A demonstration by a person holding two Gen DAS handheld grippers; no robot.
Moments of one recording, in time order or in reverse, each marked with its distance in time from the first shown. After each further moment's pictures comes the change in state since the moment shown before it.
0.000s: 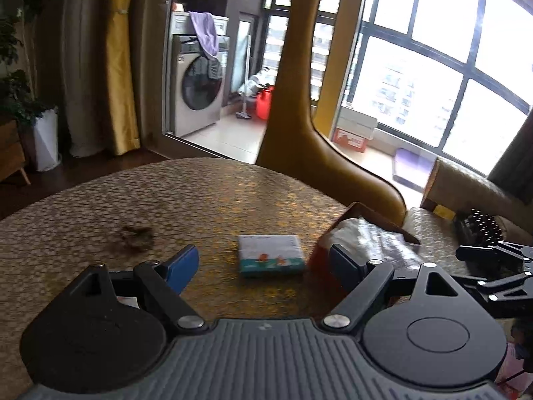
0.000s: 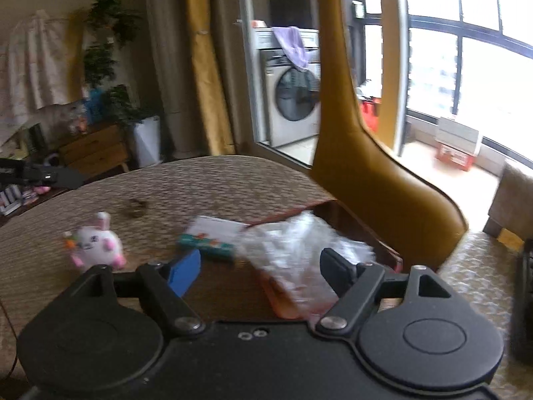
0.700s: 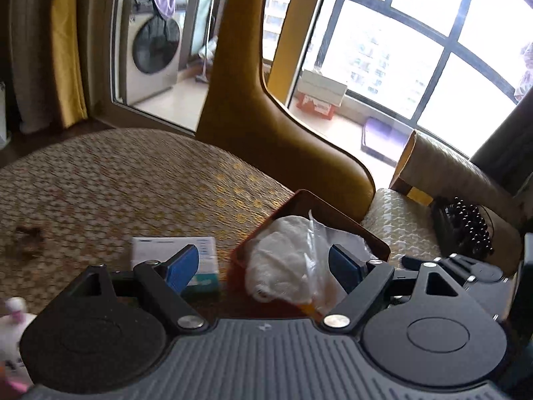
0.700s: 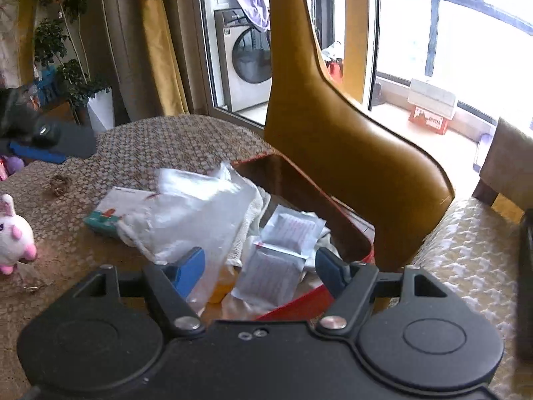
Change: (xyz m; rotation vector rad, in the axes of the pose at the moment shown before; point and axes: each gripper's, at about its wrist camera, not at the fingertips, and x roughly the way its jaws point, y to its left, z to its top) left arm 0.132 -0.096 0.026 0.003 0.128 -0.132; right arm 0.091 -0.082 -0.019 0.060 0.103 -0.158
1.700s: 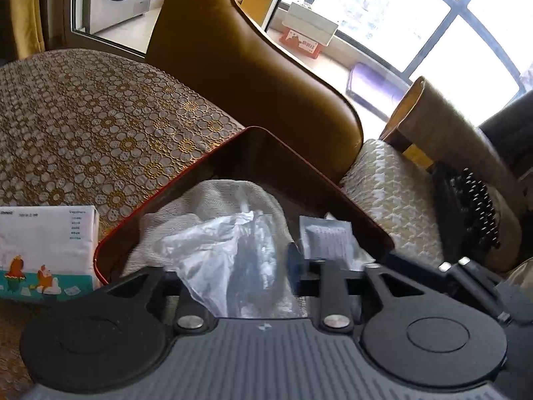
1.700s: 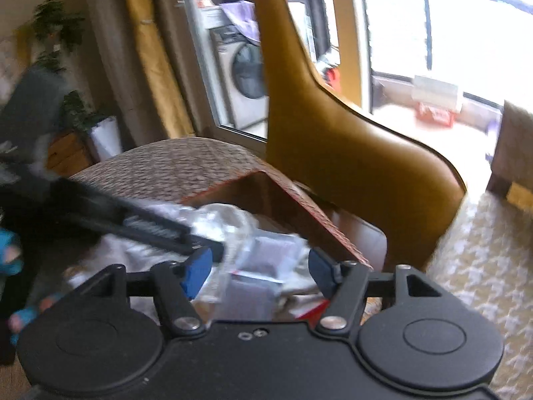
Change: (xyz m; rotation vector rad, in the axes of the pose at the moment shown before) left arm 0.171 -0.048 0.000 -0.083 0.257 -0.124; right arm 0.022 -0.033 0.000 0.058 -0.043 0.084
